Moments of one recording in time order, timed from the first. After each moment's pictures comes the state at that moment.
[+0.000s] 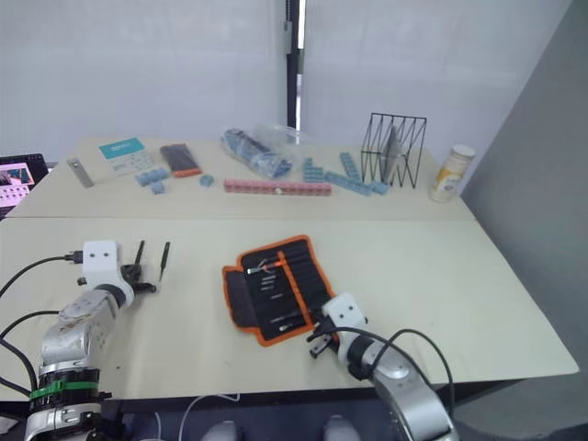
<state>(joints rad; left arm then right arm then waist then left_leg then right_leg) -0.30 0.43 0.36 0.15 -0.16 0.58 -0.15 0.06 -0.33 0.27 -0.32 0.14 0.43 0.43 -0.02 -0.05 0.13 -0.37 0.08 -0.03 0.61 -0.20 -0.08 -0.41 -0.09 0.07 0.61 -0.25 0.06</state>
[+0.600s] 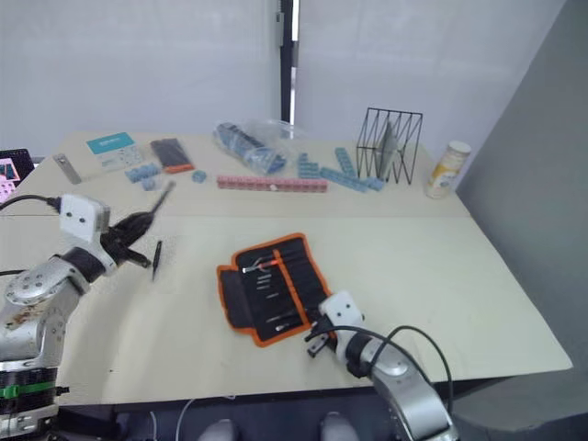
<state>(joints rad) -0.26 0.70 0.27 -0.16 -0.45 0.50 -0.70 0.03 -0.33 0.27 -0.32 0.14 0.43 0.47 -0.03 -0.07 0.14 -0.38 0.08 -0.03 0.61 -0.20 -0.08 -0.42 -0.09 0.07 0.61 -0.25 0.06</state>
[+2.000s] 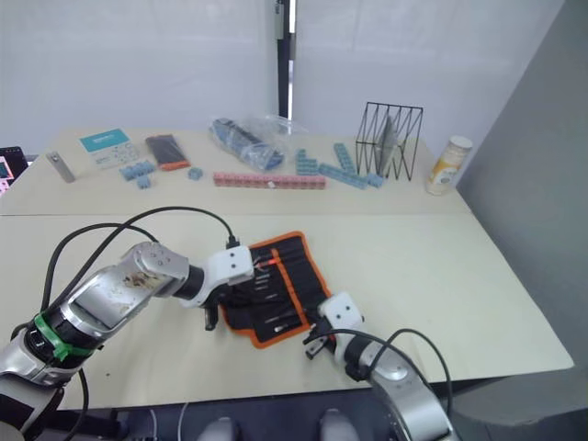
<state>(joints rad) -0.69 0.80 -0.53 -0.30 -0.20 0.96 -0.99 0.07 -0.33 0.28 -0.36 0.14 0.43 0.43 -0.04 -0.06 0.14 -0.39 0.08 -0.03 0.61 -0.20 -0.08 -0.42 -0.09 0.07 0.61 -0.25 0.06</state>
